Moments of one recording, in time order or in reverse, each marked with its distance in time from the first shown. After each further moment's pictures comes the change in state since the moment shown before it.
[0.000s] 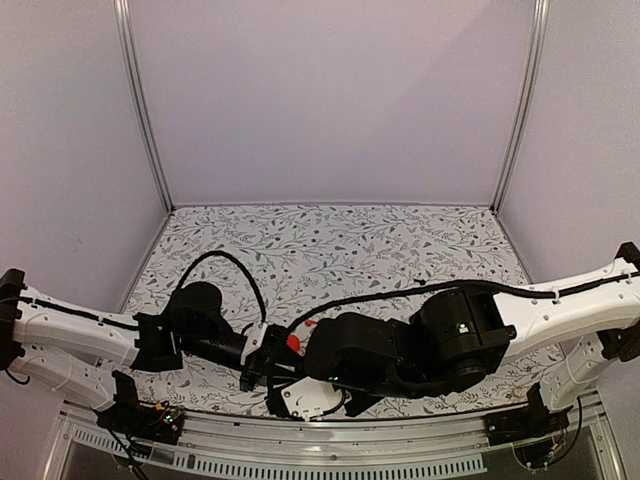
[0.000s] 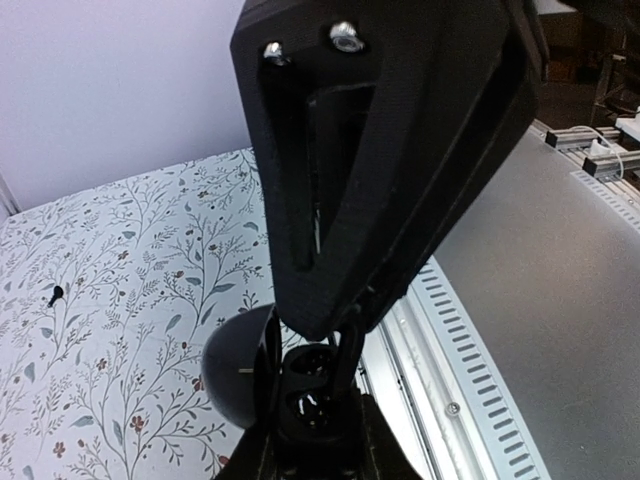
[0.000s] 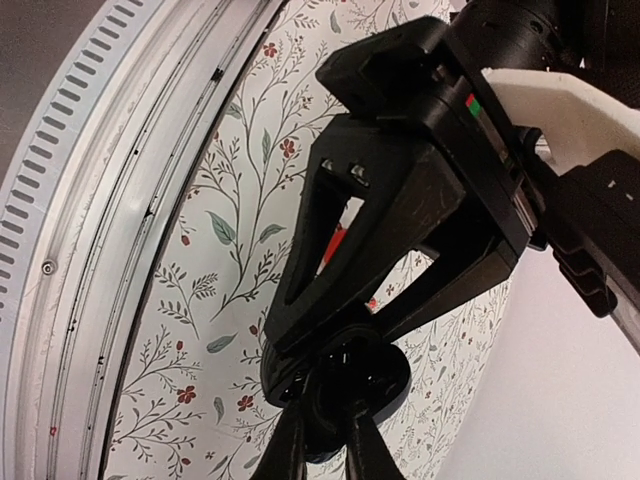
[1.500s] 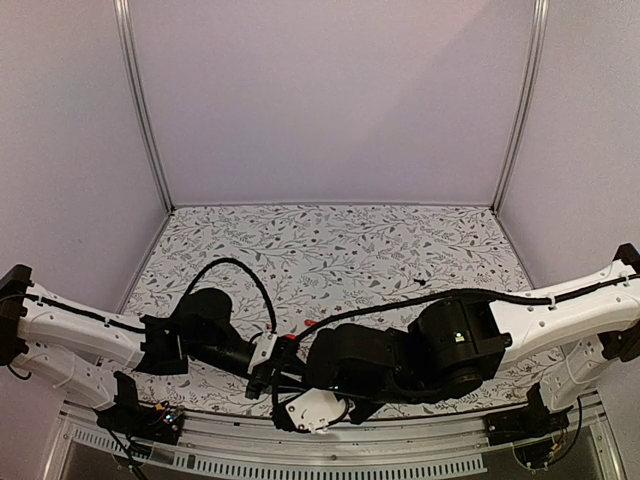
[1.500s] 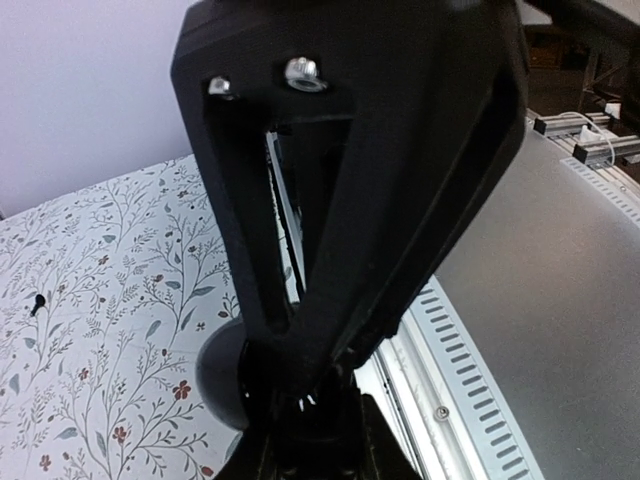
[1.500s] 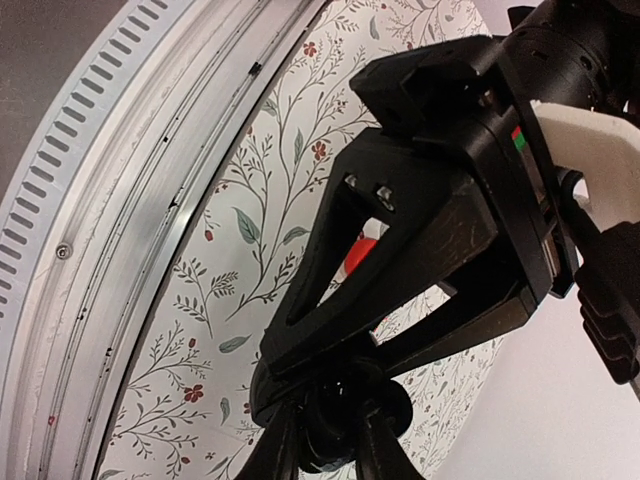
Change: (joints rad) left arm -0.059 0.048 0.027 -0.014 -0.023 0.030; right arm 0.007 0.000 -0.039 0.011 -0.040 -0.061
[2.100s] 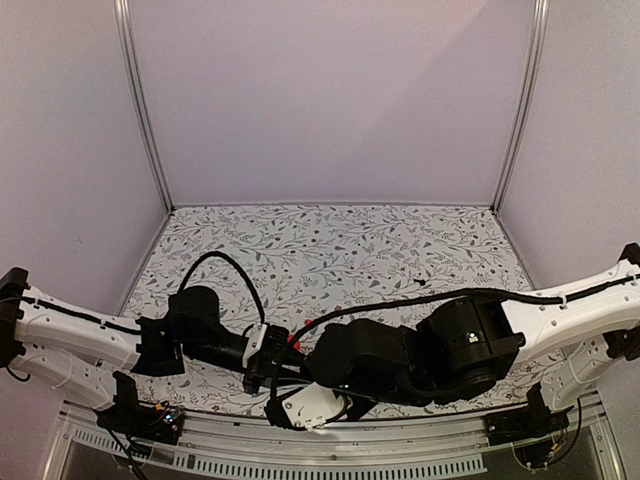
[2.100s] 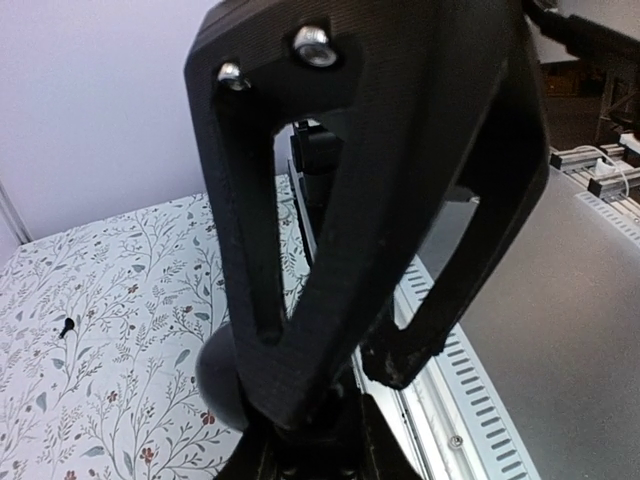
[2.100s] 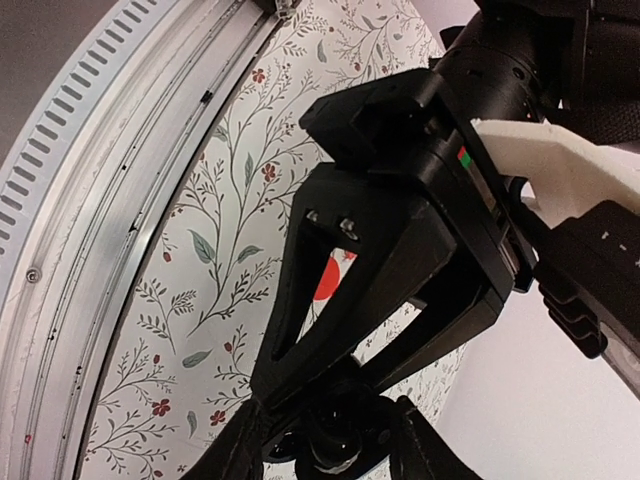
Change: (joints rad) left arm 0.005 -0.031 -0.031 0.118 -0.027 -0.052; right arm 0.008 -0.031 -0.014 0.090 0.063 -0.035
